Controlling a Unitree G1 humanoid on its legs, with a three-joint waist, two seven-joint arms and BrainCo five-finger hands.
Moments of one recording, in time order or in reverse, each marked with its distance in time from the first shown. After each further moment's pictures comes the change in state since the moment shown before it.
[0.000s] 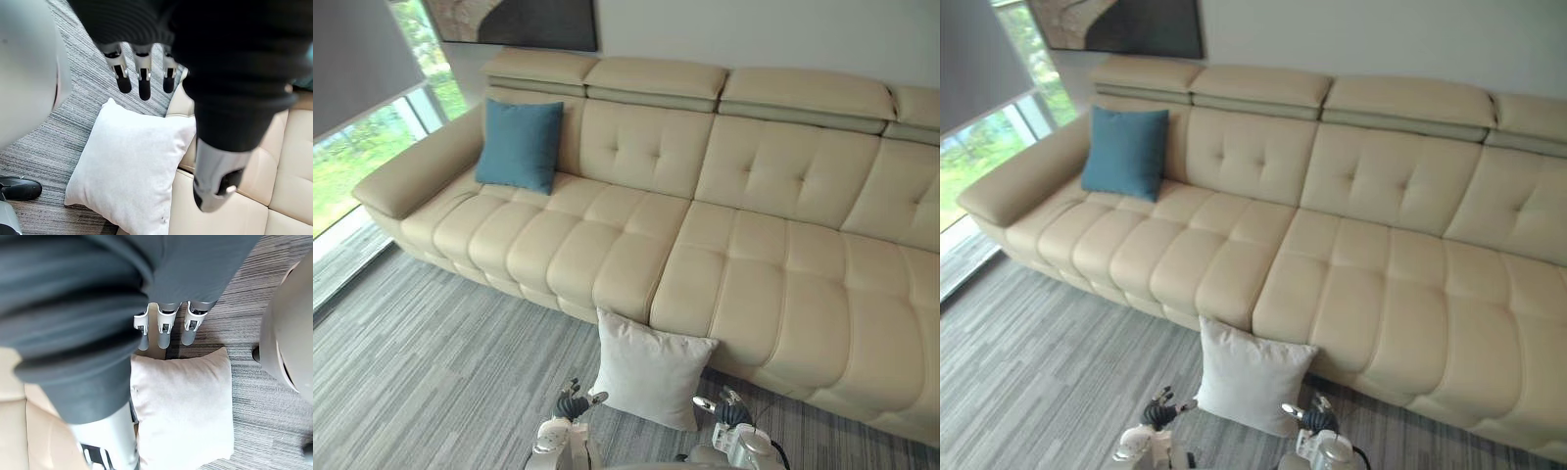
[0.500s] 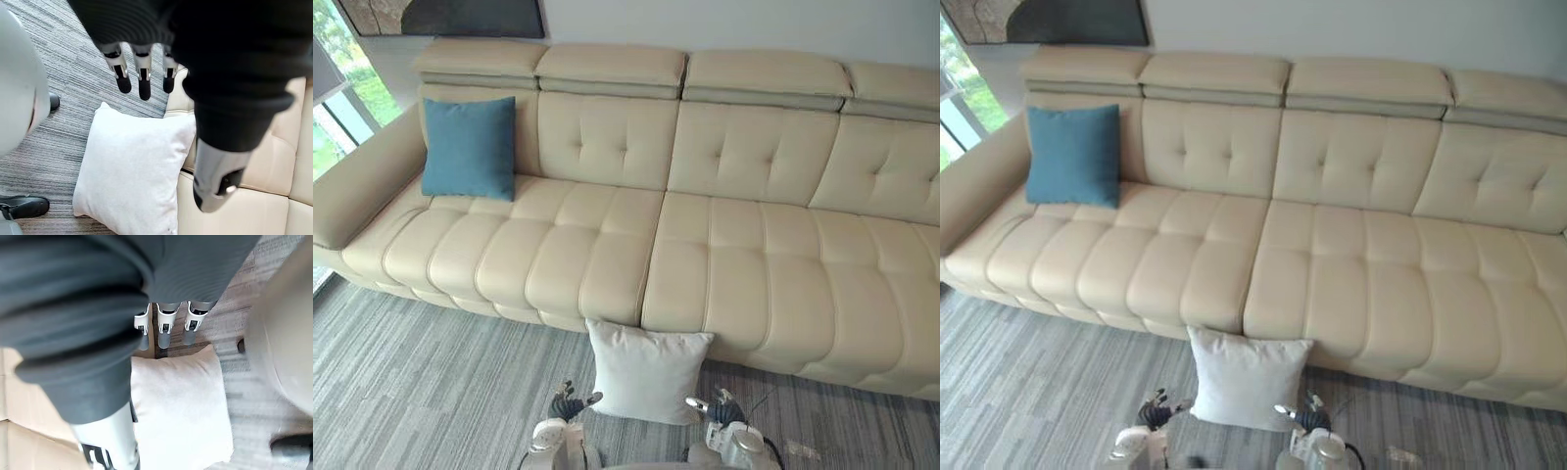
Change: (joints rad) left arm -0.057 0.020 0.021 0.028 -0.036 0.002 0.035; right arm -0.068 -0.051 0.048 0.012 0.011 -0.005 -0.023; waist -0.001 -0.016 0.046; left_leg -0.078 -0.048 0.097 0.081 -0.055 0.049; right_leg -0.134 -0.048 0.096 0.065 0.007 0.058
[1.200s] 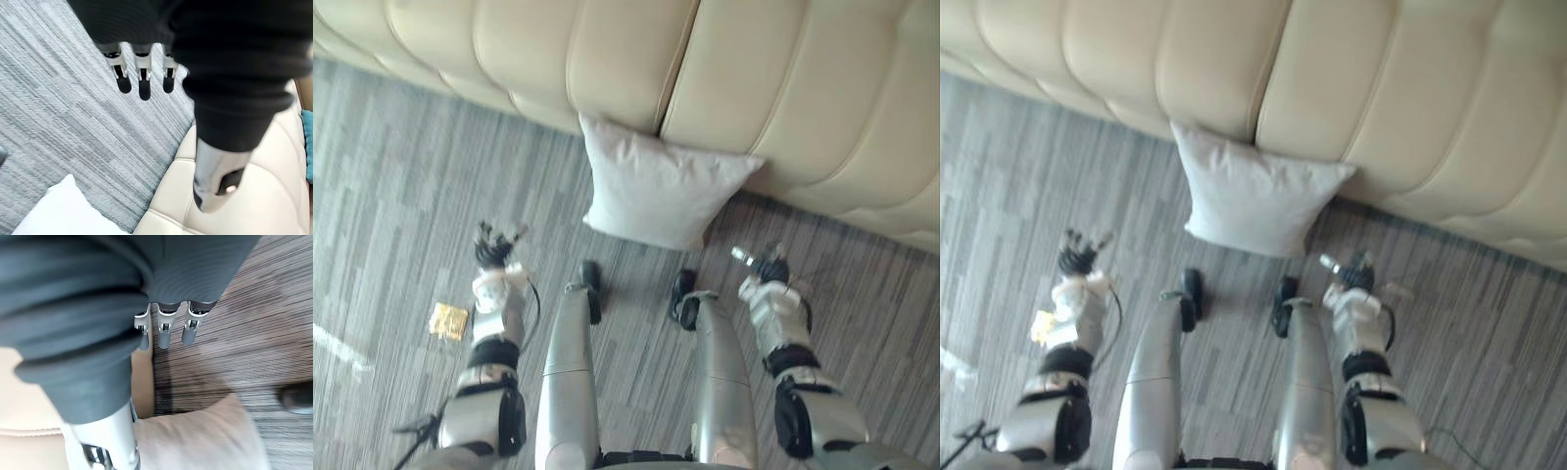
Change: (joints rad) left arm -0.651 0.309 0.177 -0.239 -0.279 -0.032 0.160; right arm -0.655 -0.222 -0.194 -0.092 0.162 -0.042 -0.122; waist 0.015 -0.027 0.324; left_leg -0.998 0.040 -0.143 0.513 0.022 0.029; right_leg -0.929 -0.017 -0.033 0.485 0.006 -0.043
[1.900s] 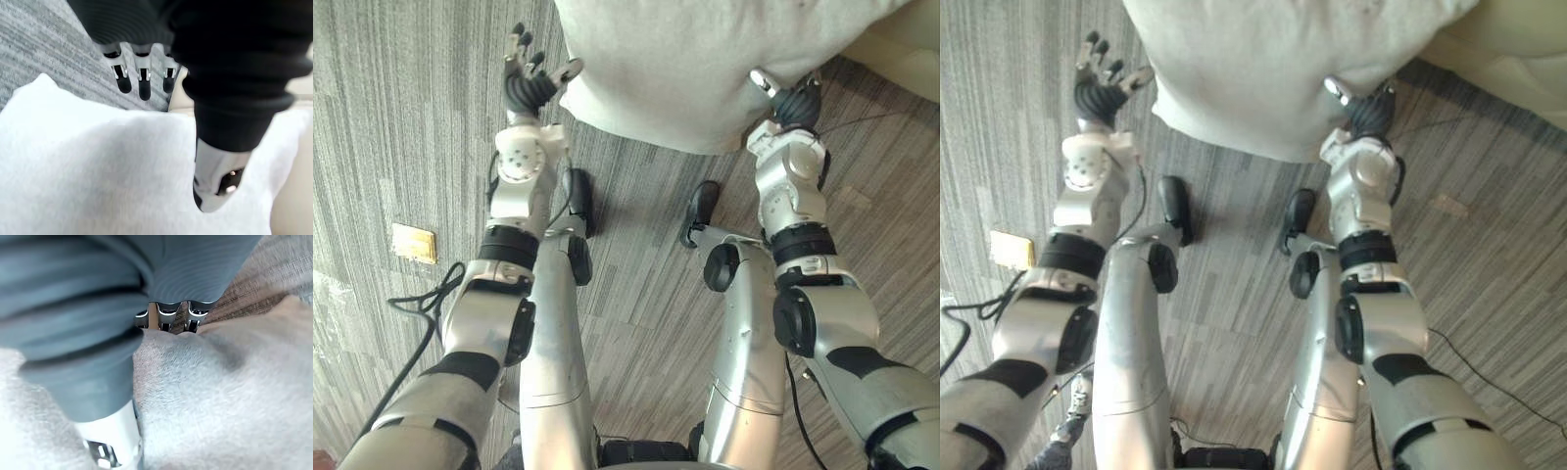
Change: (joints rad) left arm -0.473 -0.069 -0.329 -0.002 0.002 0.001 0.032; right arm -0.475 0.017 0.119 -0.007 0.152 -0.053 -0.080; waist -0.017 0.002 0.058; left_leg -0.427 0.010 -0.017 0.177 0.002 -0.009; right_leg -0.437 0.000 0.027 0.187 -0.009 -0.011
